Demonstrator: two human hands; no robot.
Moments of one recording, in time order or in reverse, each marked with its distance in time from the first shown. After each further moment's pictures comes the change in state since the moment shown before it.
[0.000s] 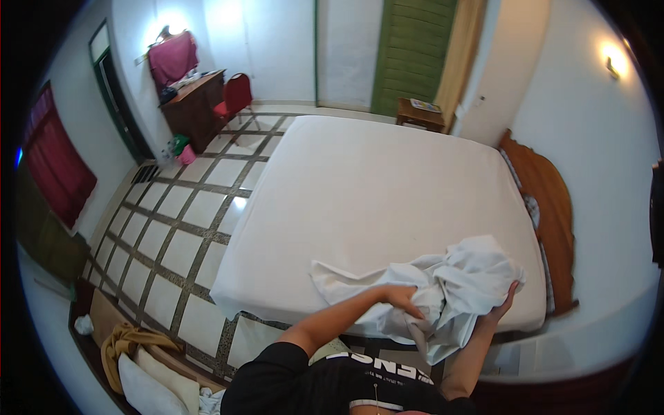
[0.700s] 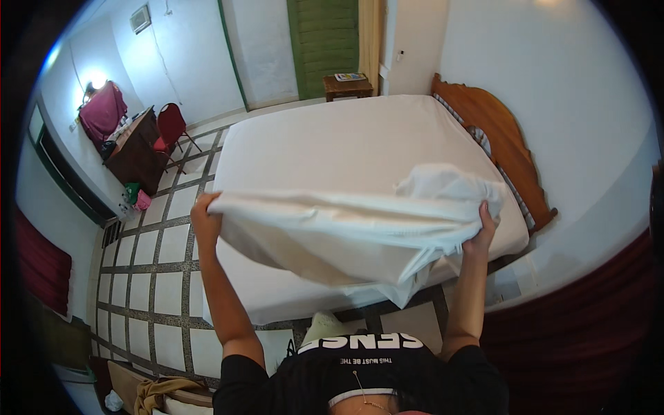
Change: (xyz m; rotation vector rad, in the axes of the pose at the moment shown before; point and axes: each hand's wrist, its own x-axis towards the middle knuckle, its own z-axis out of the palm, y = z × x) left_hand -0.252 0.140 -0.081 1.035 1.553 0.117; right_hand -0.029 -0.050 0.022 -0.166 0.116 -0.318
